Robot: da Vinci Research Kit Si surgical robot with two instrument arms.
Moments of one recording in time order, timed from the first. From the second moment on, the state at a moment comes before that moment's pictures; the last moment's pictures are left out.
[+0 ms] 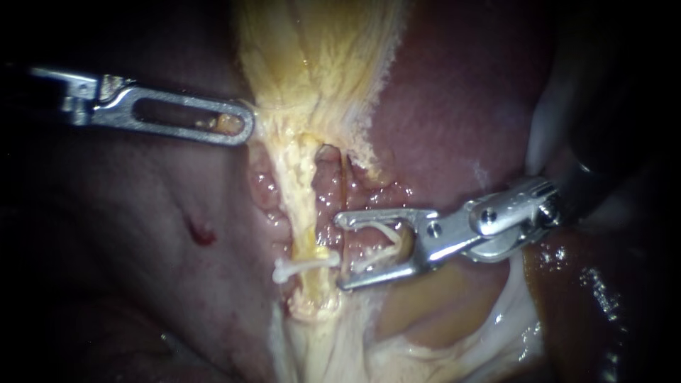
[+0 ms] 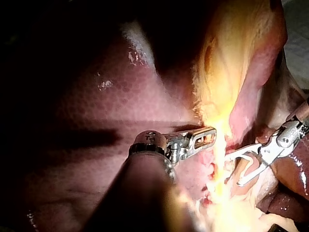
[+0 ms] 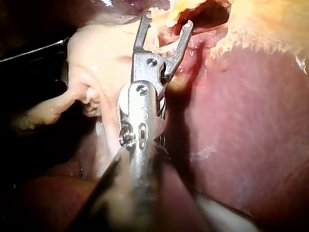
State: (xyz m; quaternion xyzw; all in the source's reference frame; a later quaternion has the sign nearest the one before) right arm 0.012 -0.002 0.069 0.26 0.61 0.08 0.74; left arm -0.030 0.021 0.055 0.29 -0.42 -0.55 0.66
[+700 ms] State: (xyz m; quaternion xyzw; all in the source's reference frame) right arm 0.013 -0.001 0.073 0.35 0.58 0.19 0.71; left arm -0.030 0.021 0.055 0.29 -0.42 -0.55 0.66
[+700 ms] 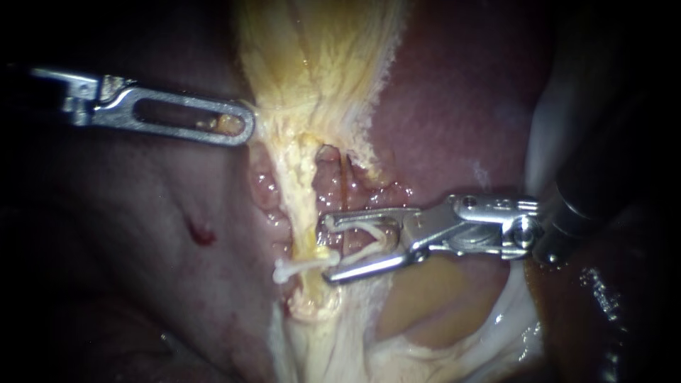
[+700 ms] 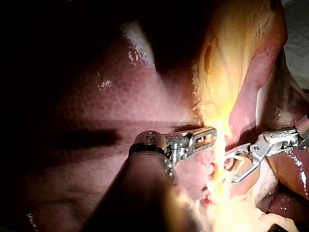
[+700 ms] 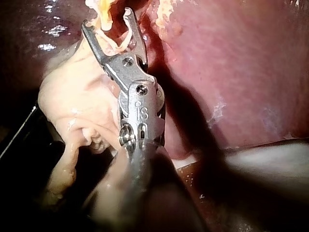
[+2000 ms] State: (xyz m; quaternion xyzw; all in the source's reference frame) right arm 0.020 -0.003 0.071 0.39 0.60 0.17 0.67; left arm -0.030 0.021 0.055 0.29 -0.42 -0.55 0.66
